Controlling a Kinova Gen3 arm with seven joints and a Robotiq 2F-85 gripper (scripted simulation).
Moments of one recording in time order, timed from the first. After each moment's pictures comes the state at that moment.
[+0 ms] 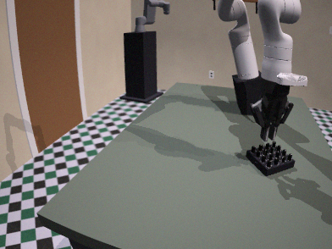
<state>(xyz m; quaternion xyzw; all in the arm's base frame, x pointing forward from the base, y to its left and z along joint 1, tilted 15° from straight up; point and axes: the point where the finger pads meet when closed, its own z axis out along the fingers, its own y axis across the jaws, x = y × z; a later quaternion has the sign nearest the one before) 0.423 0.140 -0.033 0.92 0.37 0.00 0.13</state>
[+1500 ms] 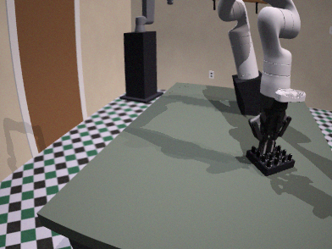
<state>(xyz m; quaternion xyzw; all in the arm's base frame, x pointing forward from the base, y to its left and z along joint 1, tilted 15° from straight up) 0.428 0.132 -0.068 0.92 0.37 0.00 0.13</state>
